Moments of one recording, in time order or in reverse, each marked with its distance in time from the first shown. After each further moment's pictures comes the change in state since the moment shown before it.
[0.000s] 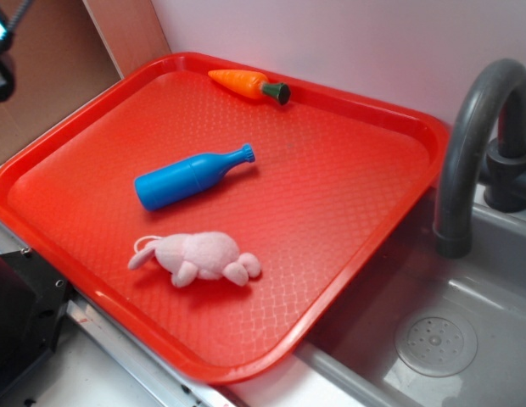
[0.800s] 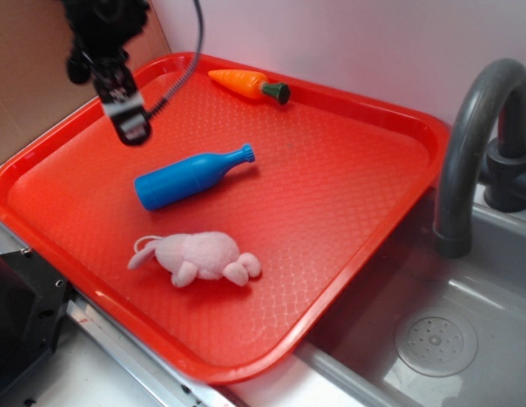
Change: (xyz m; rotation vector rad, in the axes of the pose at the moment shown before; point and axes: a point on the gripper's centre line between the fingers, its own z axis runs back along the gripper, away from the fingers) arm 0.045 0.020 -0.104 0.027 0.175 -0.016
